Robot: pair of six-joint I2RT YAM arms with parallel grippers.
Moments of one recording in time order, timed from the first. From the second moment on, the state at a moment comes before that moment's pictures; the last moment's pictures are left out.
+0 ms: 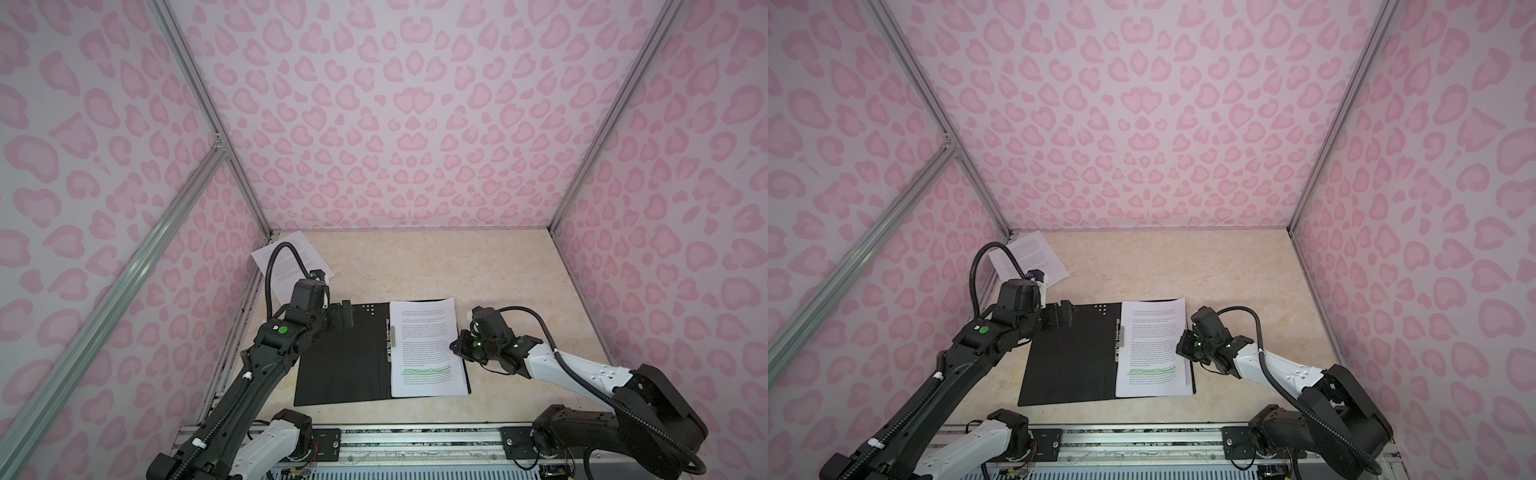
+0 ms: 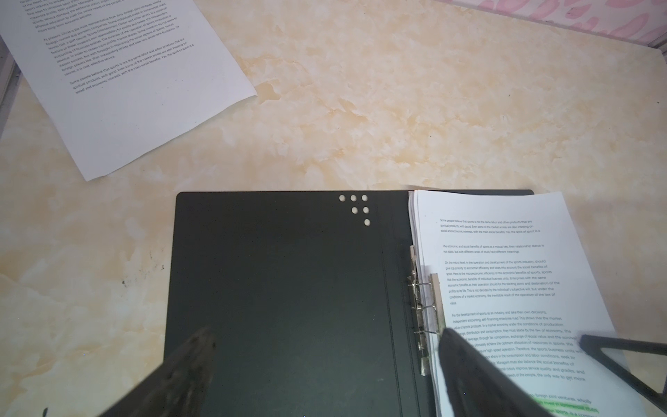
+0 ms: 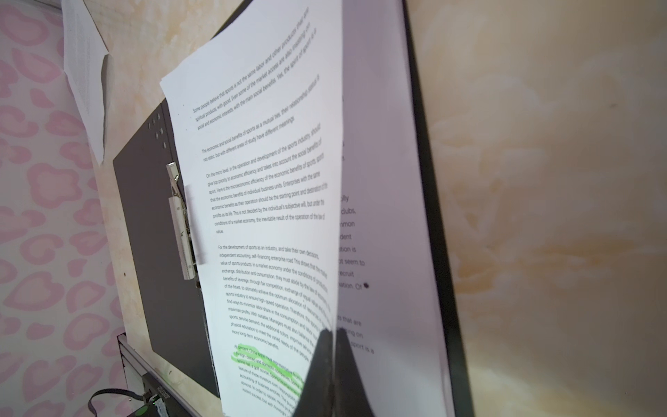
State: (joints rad) left arm -0.31 0.99 0.87 -0.69 -0.05 -0.34; right arm 0.59 1.27 0.51 -0.14 -0.22 0.94
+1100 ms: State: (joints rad) left arm -0.17 1.28 1.01 -0.69 -0.05 -0.48; right arm 0.58 1.32 0.62 -0.22 -0.12 0.81
